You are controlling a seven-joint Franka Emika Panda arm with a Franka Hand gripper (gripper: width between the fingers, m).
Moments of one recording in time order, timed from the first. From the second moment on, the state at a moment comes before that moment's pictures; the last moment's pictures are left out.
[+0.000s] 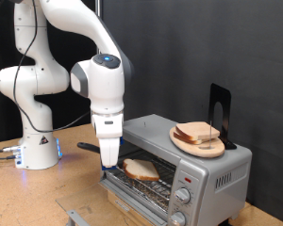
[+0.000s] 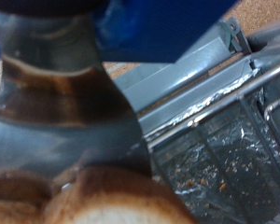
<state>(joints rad) -0.20 -0.05 0.26 -2.50 0.14 2.33 -0.33</state>
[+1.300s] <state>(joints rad) -0.20 -0.08 0.27 -2.52 0.16 2.40 -0.32</state>
